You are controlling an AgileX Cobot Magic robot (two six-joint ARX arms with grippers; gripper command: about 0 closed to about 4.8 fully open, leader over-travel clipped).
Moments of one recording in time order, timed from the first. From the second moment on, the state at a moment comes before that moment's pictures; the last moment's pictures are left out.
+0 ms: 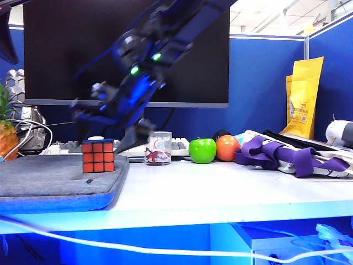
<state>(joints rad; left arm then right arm) 0.05 1.37 1.32 -0.78 0.34 0.18 0.72 2.46 2.18 -0.45 -0.15 0.24</state>
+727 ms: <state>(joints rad) 0.05 1.37 1.32 -0.73 0.54 0.19 0.63 2.36 2.18 -0.74 -0.54 0.02</state>
